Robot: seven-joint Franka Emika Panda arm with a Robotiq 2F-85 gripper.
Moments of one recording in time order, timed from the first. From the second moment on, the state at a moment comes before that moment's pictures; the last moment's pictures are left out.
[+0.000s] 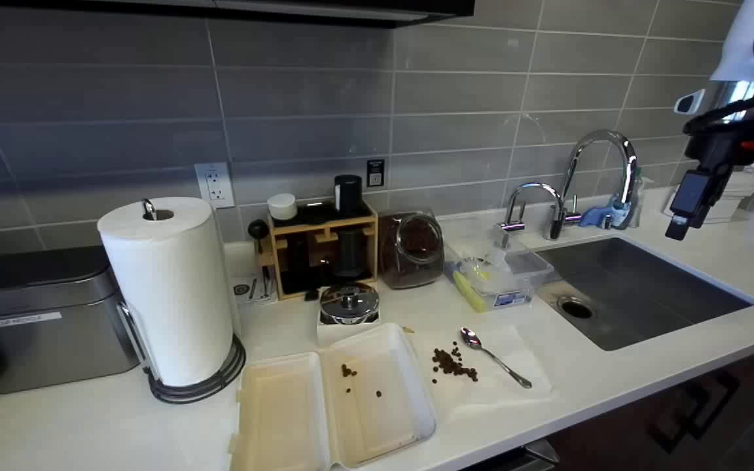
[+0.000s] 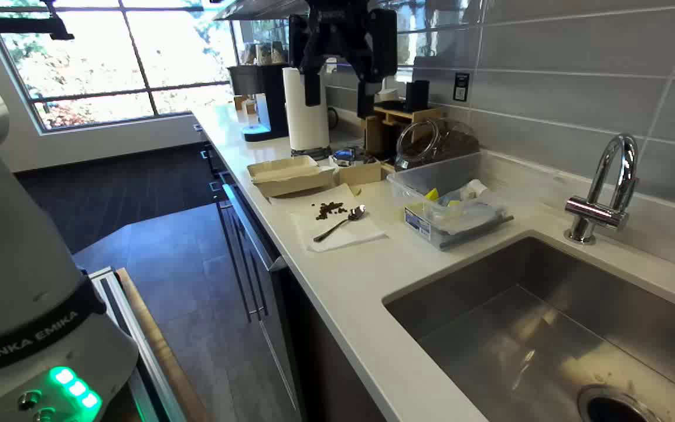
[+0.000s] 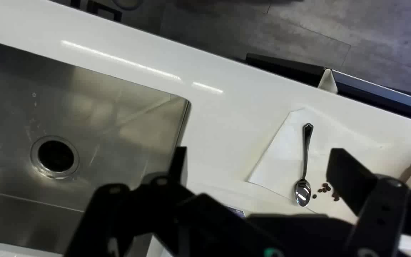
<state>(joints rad) -0.12 -0.54 -0.28 -2.49 -0.12 1.94 -0.35</state>
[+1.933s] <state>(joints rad) -0.01 -0.34 -0.03 -2.59 0.02 2.38 0.00</state>
